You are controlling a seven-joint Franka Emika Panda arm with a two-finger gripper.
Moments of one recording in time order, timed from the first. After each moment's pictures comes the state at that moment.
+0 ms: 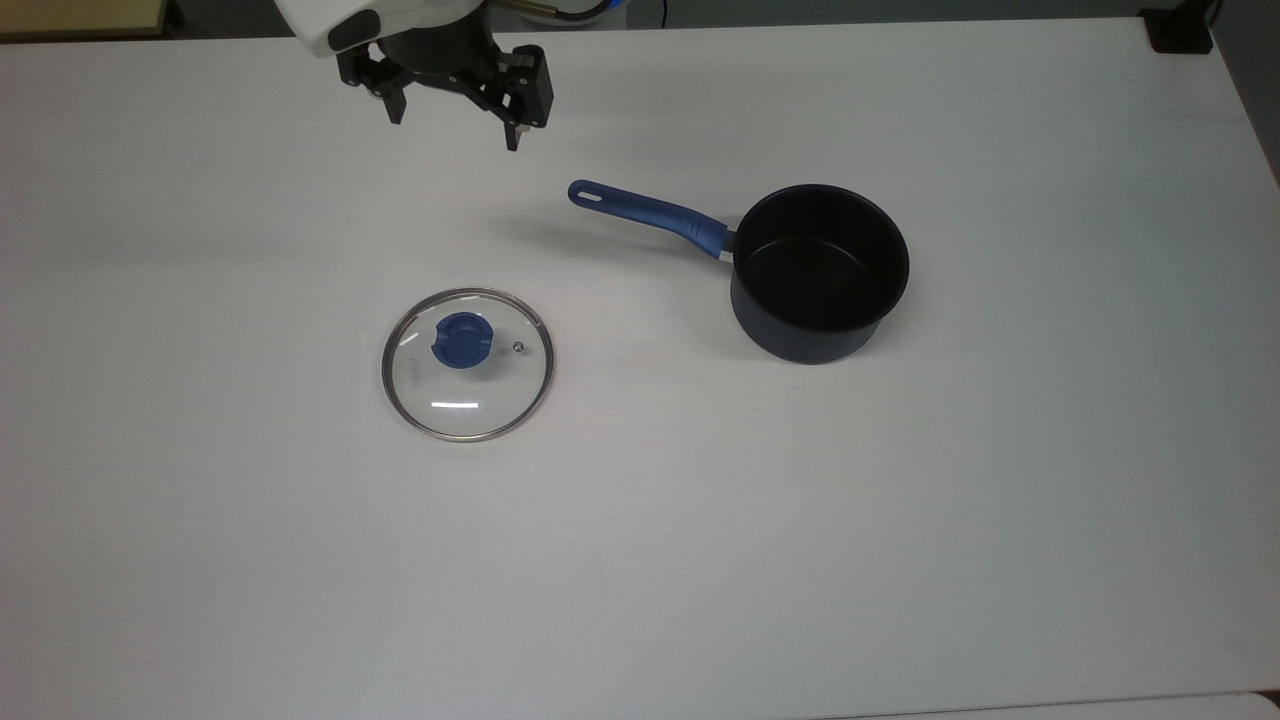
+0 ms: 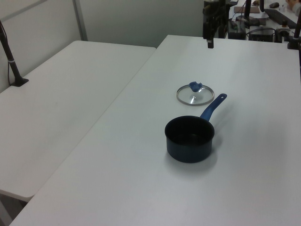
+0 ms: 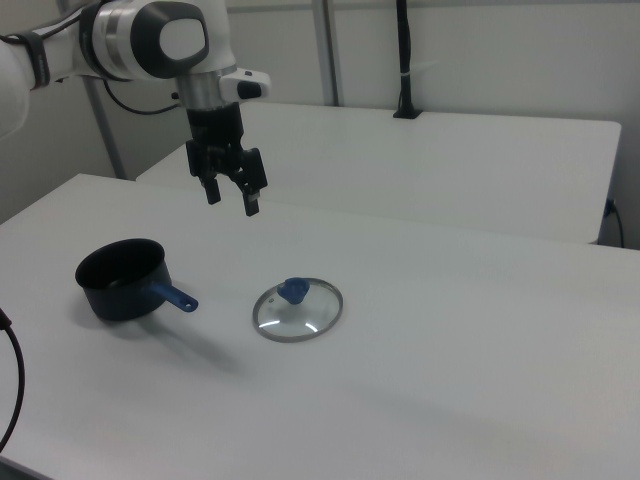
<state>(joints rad) 0.16 0.20 -0.21 -1.46 -0.03 1.57 0.14</state>
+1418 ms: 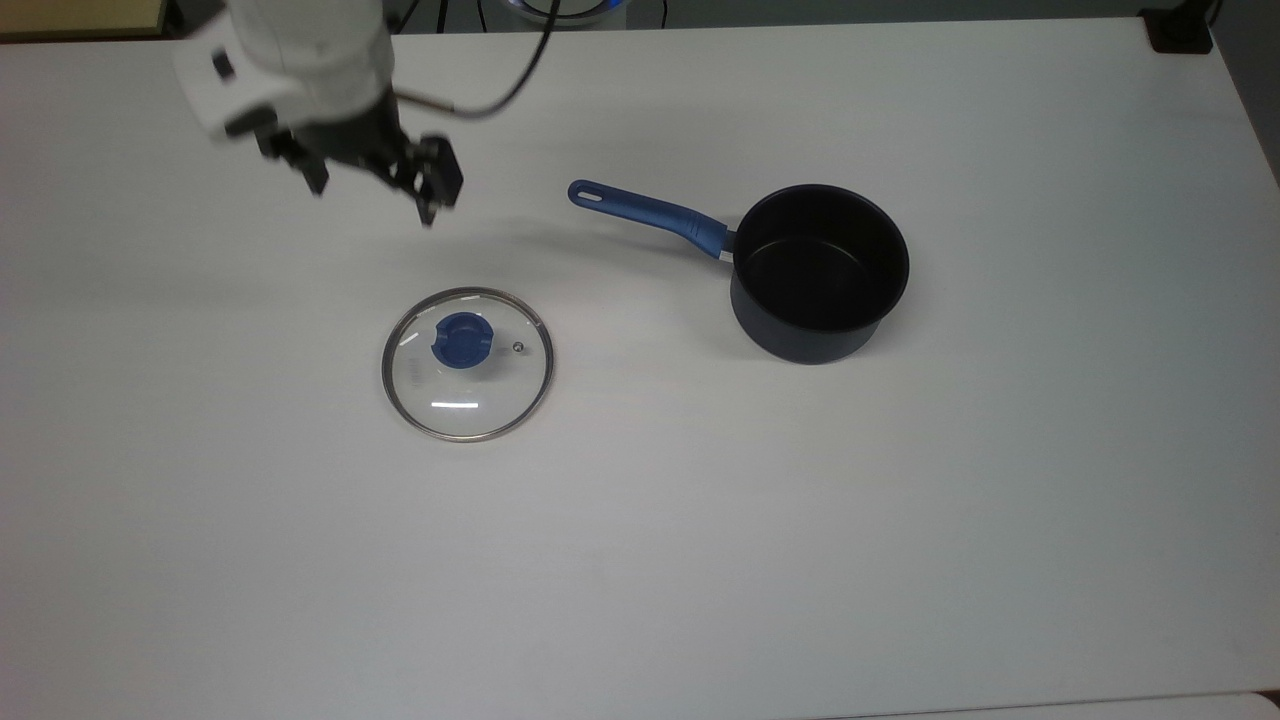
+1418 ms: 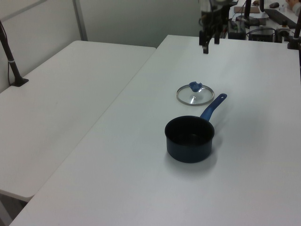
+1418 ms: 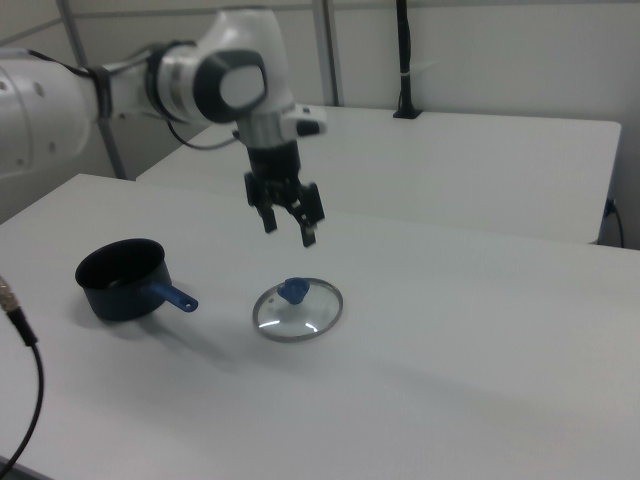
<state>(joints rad) 0.05 0.32 -0.21 -1.48 -0.03 1.74 0.08</state>
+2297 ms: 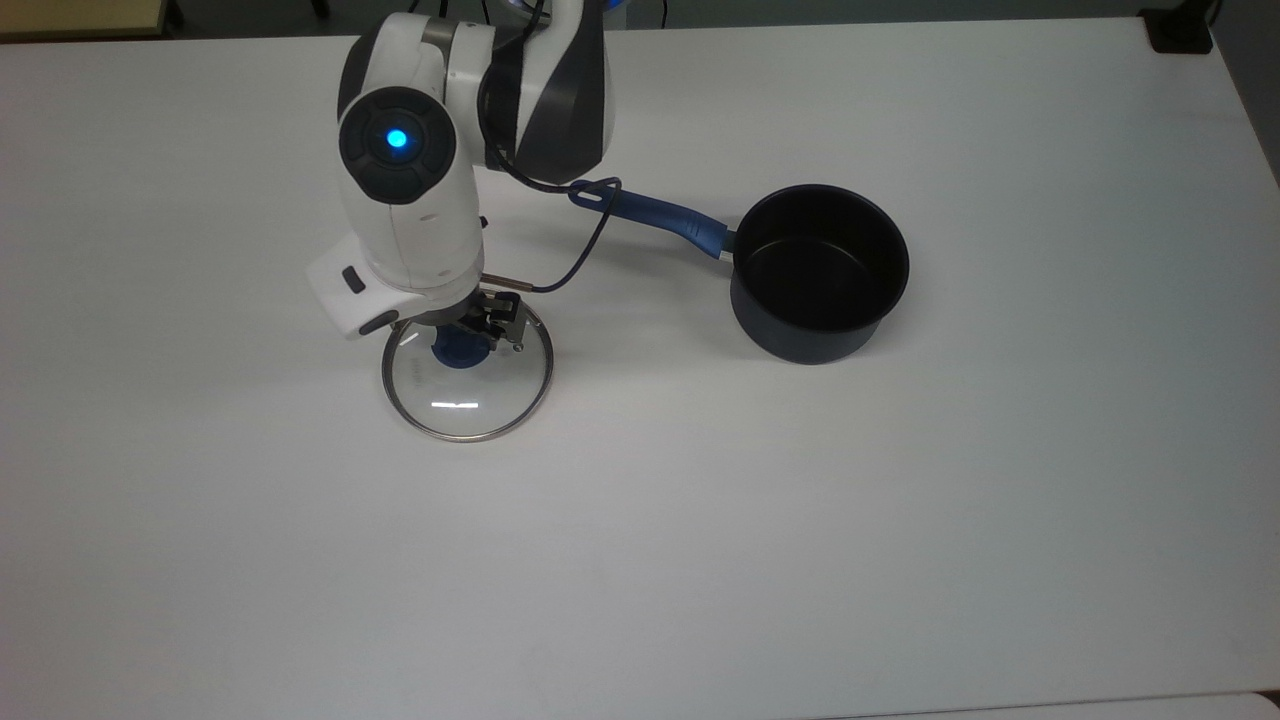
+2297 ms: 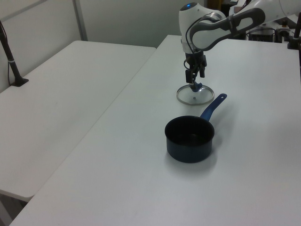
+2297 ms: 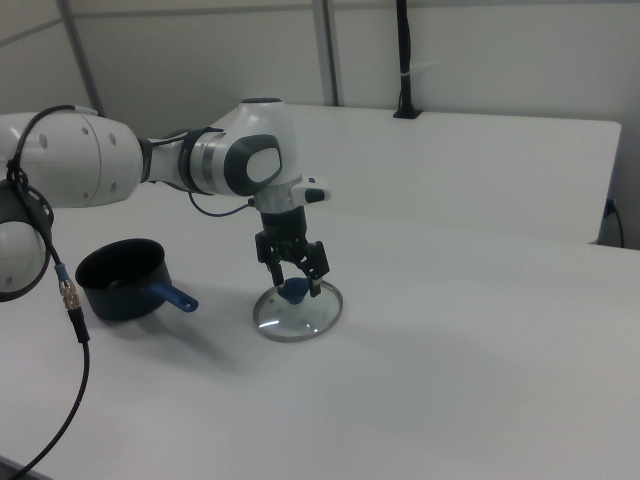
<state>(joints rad) 0.10 0.55 -0.19 -1.48 -0.03 1.92 0.08</state>
